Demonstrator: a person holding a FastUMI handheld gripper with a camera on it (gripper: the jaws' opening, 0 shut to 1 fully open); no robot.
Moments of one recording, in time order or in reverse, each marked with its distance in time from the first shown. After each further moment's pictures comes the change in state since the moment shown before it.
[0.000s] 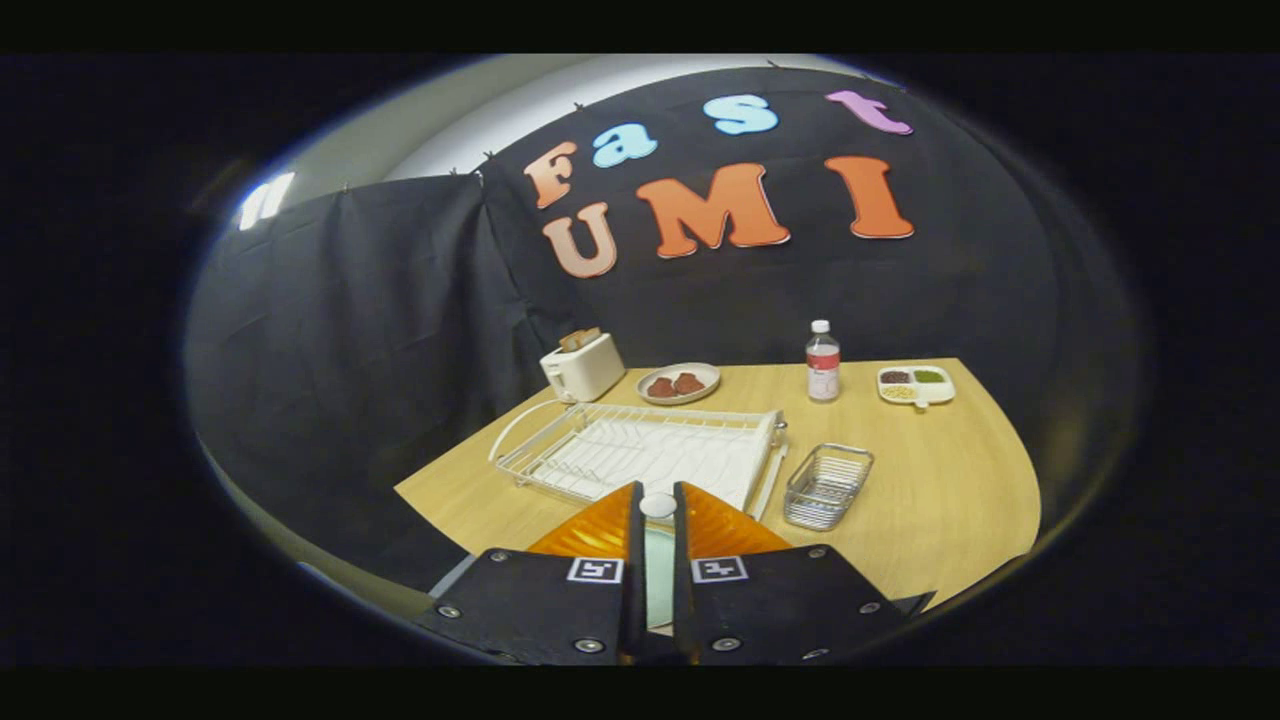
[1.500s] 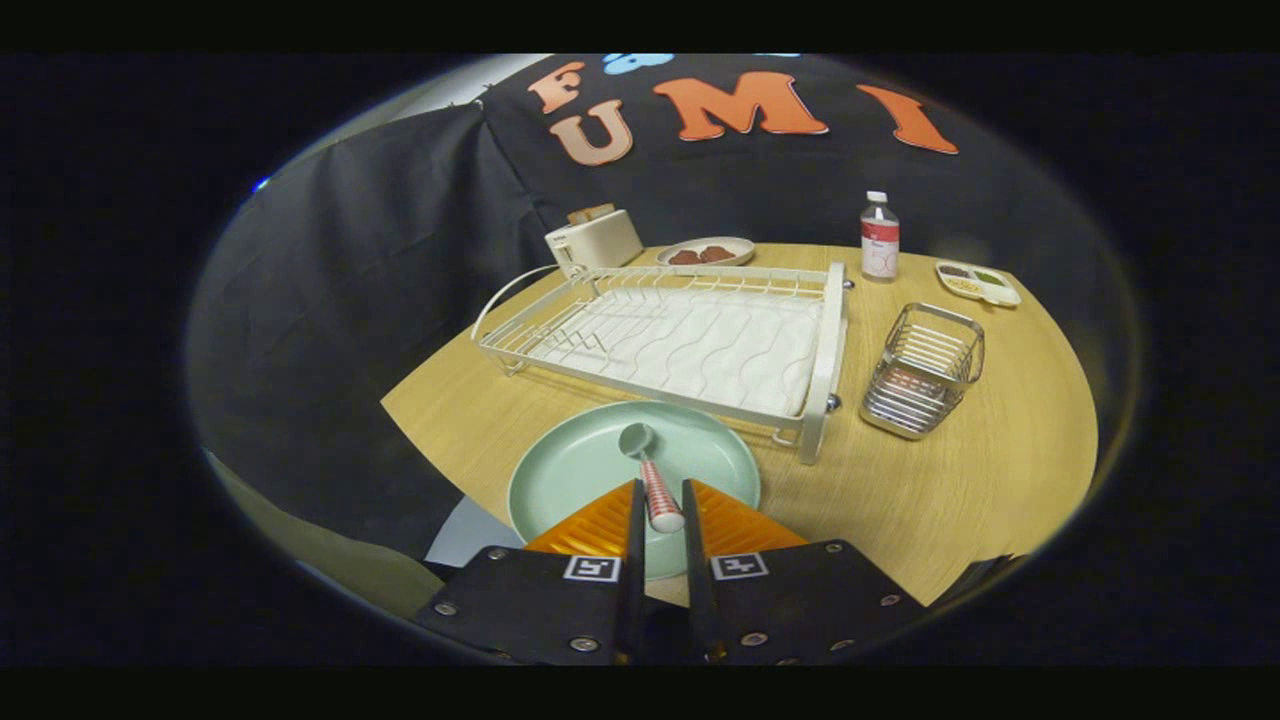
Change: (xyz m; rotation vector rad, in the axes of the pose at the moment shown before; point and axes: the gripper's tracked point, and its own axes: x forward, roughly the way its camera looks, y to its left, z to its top) arm 0.049 0.003 -0.145 0.003 0.371 0.026
